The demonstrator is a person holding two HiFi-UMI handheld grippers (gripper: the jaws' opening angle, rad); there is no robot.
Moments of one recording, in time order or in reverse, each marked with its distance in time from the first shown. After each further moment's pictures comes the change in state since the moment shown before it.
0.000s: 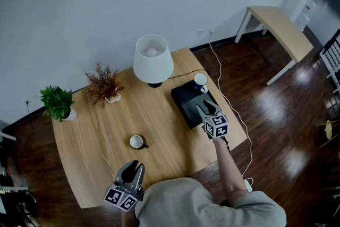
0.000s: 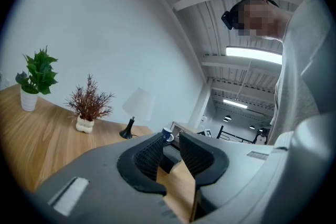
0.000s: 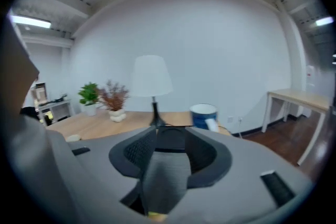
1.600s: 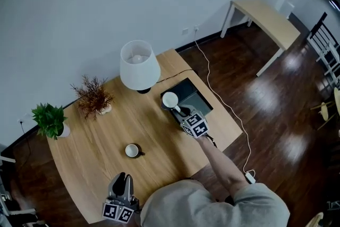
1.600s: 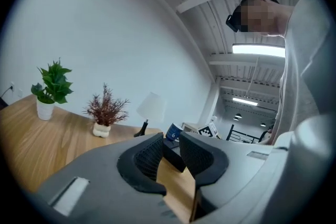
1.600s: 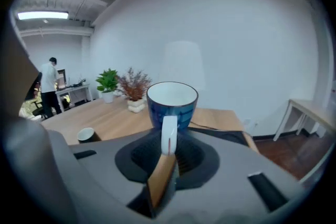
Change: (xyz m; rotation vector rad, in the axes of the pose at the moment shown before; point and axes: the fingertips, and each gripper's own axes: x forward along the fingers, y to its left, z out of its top) left arm -0.029 0.035 0.011 0.027 -0.014 0.112; right arm 0.046 0.071 0.006 -0.153 0.132 0.137
